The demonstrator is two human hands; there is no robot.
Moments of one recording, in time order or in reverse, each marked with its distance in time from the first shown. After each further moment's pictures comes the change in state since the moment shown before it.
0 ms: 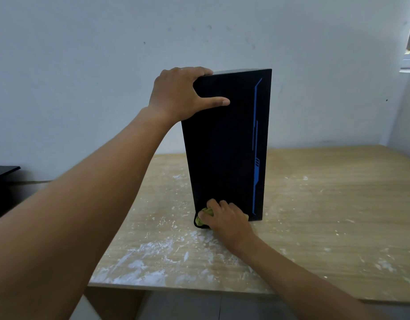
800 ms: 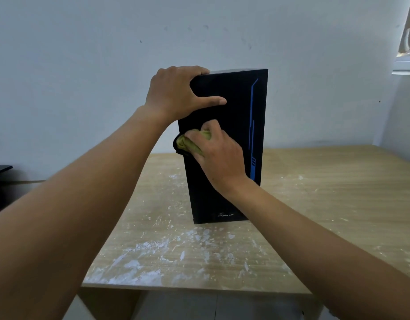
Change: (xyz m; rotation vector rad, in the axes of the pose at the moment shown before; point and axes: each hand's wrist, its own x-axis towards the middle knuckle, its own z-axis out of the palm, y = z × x) left_hand 0.001 -0.001 0.002 0.007 0.016 0.005; right_hand 0.111 0.026 -0.097 0.125 0.430 0.212
